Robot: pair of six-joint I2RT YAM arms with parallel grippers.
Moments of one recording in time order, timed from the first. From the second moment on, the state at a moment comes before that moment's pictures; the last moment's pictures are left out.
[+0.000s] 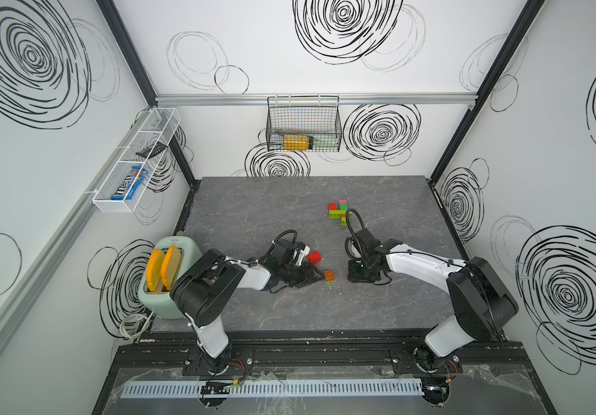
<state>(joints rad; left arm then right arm) -0.57 1.73 0.66 0.30 0.70 -0.85 0.59 1.58 0.87 -0.62 -0.09 0.55</state>
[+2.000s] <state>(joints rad) -0.60 1.73 0.71 0.23 0.66 -0.79 0.63 1.62 1.02 -0.55 -0.36 0.43</state>
